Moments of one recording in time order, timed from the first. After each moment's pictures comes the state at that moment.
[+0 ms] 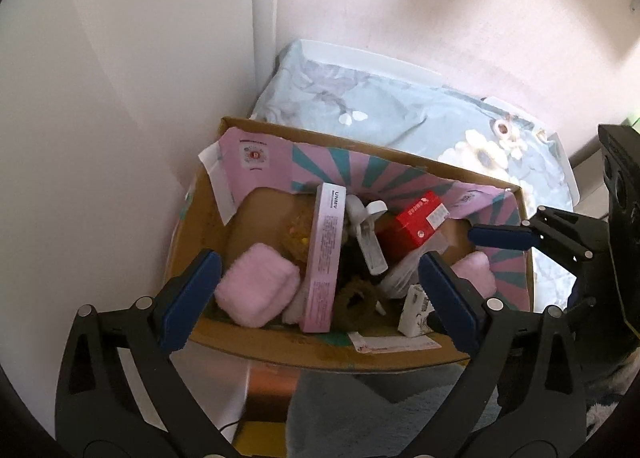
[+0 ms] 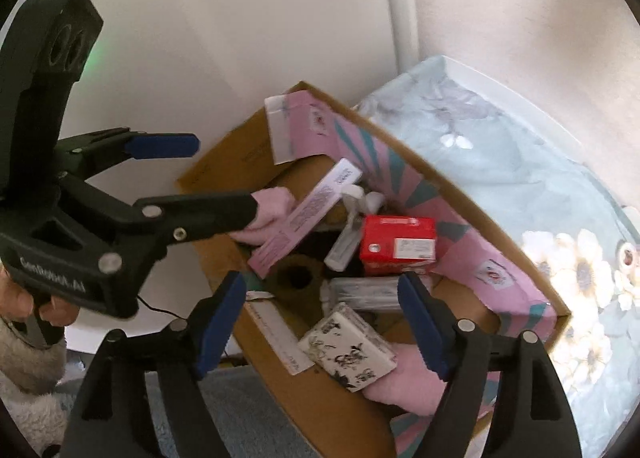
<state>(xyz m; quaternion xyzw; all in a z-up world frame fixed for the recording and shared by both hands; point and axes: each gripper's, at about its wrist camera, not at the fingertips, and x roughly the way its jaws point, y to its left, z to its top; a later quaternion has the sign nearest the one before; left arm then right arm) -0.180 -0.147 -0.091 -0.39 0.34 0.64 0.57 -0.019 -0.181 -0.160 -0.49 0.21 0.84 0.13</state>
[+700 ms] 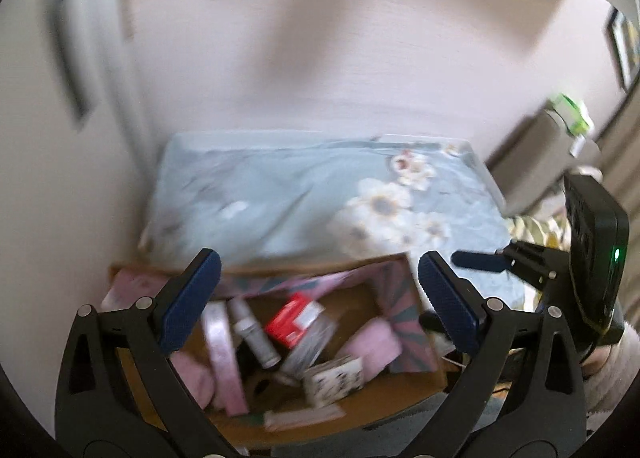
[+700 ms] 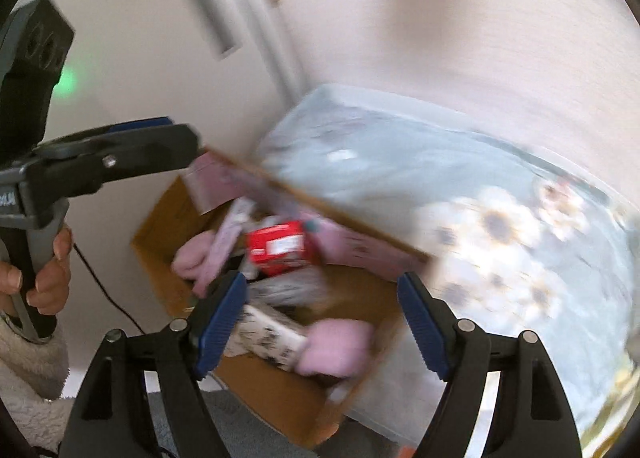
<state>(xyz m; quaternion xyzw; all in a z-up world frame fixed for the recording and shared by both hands) -0.089 -0.085 -0.037 -0.31 0.34 0.53 0.71 0.076 -0.141 -0.124 -0.41 0.27 0.82 0.28</state>
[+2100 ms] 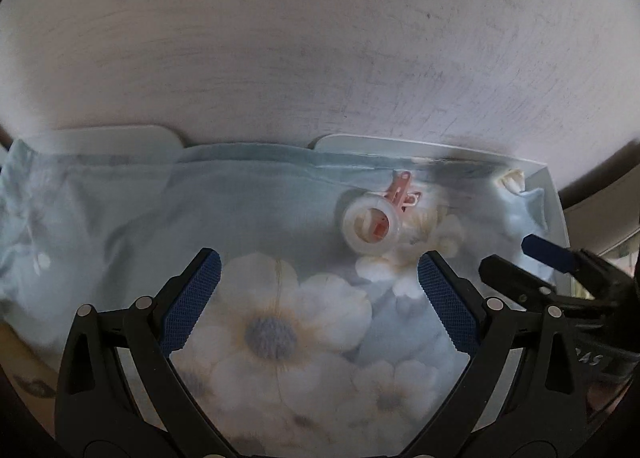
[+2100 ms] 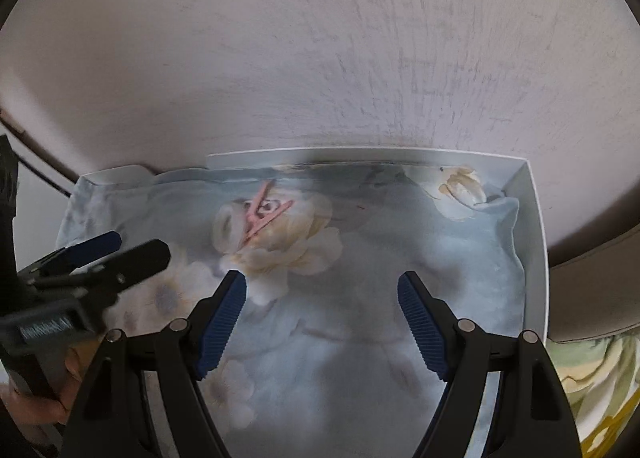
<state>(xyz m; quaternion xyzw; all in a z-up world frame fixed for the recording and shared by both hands) 0.115 0.112 -0.218 -0.37 0.38 0.59 0.61 0.267 0.108 -0.211 -0.40 0.37 0.72 0.43</state>
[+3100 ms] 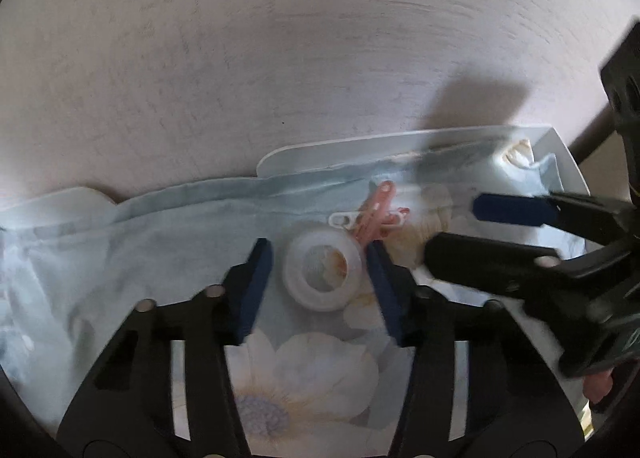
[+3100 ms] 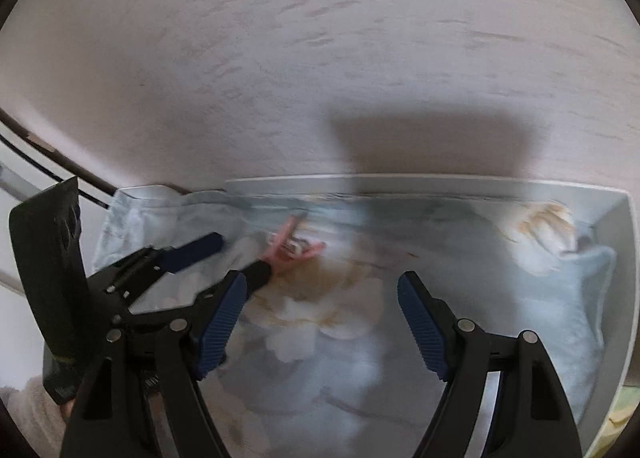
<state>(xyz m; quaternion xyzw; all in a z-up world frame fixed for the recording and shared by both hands) 0.130 0.118 -0.252 -0.29 0.42 0.55 0.66 0.262 0.146 -0.230 -0.31 0.45 0.75 0.37</state>
